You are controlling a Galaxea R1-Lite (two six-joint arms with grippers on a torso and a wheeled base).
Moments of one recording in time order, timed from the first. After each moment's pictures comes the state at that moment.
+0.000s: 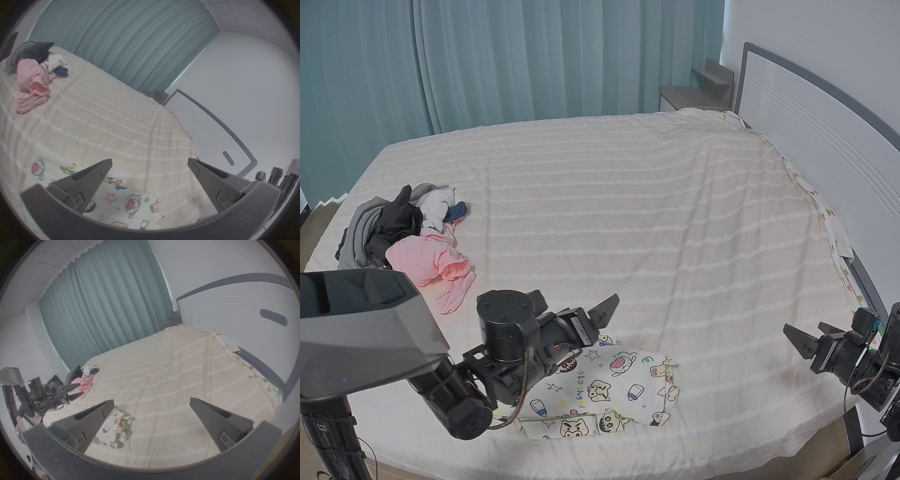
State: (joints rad) left arm -0.65 2.12 -0.62 -1.34 0.14 -0.64; right arm 0.25 1.44 -0.02 -1.16 -0.06 0.30
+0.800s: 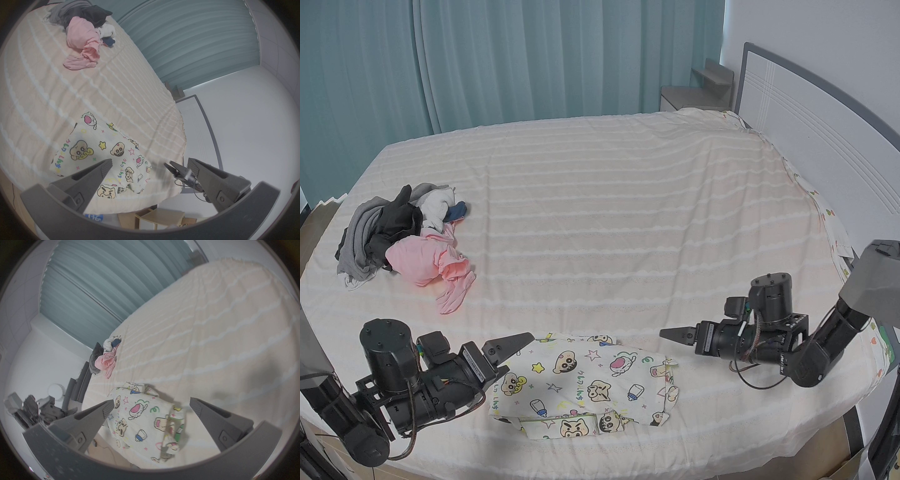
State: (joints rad) left arm -0.46 1.77 -0.11 -1.37 -0.16 -1.03; right arm 0.43 2.08 -0.64 -0.93 0.26 0.54
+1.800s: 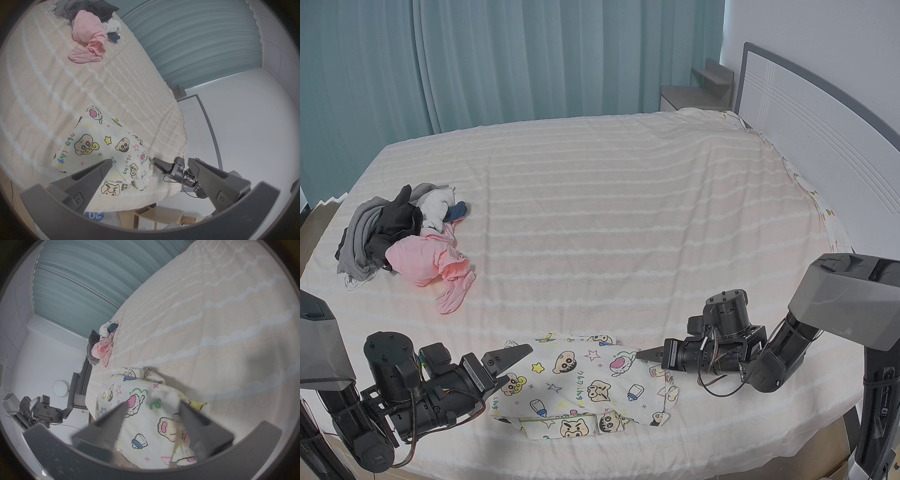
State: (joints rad) left arm -0.44 1.88 -0.02 -1.55 -0.19 -1.05; right arm 0.50 2.29 -0.81 -0.86 0.32 0.60
